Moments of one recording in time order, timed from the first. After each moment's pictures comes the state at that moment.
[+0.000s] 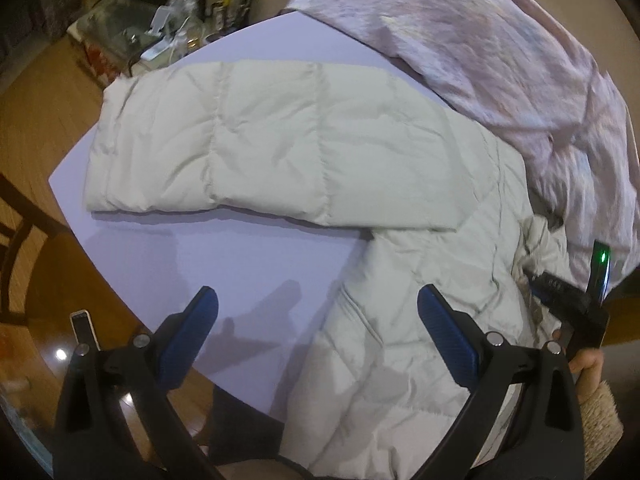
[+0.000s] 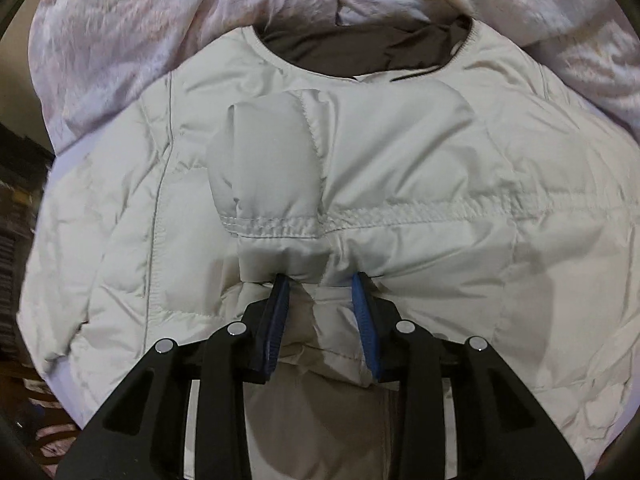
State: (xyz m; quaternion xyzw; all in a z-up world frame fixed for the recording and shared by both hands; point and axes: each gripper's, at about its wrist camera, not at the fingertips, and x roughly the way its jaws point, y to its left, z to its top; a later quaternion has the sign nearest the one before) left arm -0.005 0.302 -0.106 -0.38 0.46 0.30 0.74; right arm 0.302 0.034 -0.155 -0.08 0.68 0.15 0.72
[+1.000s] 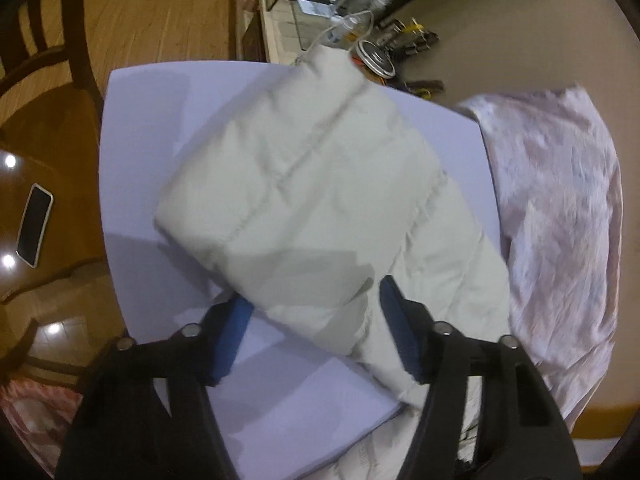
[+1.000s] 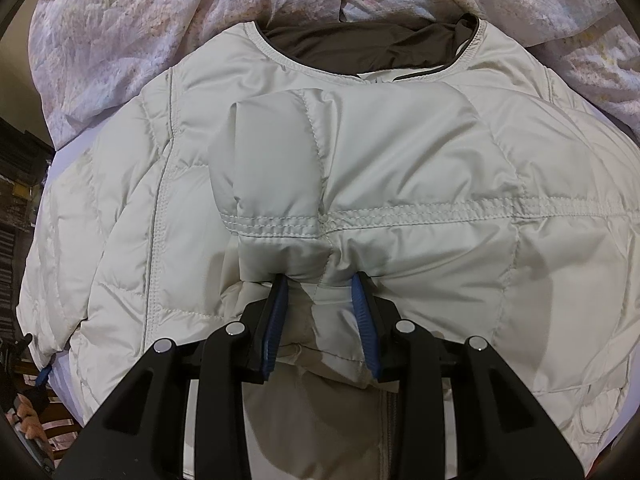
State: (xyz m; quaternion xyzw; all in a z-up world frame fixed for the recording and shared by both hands) left arm -0.084 0.414 -0.173 -0.63 0.27 0.42 0.60; right arm 0.305 0.035 -0.155 -0.08 0.68 0.15 0.71
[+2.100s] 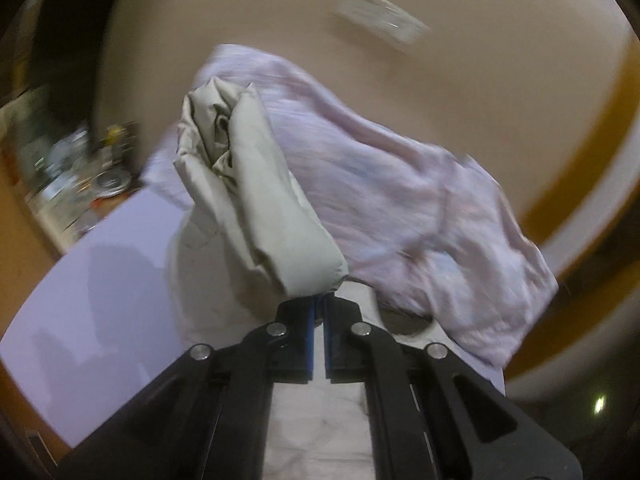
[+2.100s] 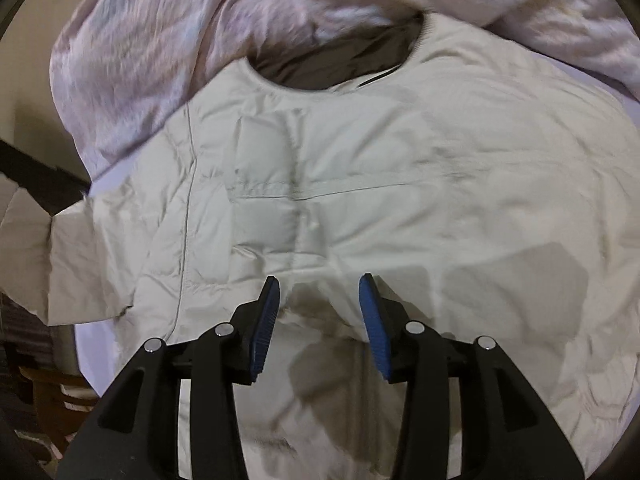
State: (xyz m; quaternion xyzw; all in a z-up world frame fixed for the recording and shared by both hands) left arm 0.110 0.277 0.061 -0.31 0.26 0.16 0.90; right arm 0.296 -0.024 -0.114 0.02 0.67 0.17 0.72
